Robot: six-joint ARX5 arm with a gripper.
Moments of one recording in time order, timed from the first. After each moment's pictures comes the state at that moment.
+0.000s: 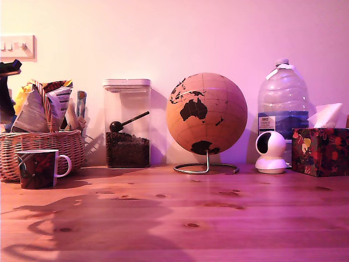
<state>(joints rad) 0.07 1.38 0.90 -0.17 0.21 0.00</state>
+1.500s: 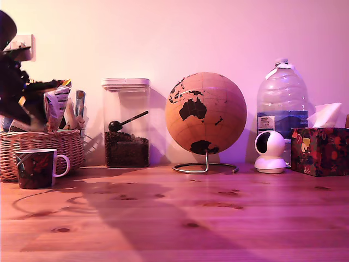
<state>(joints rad) 0.03 1.79 1.34 -0.24 0.18 -0.05</state>
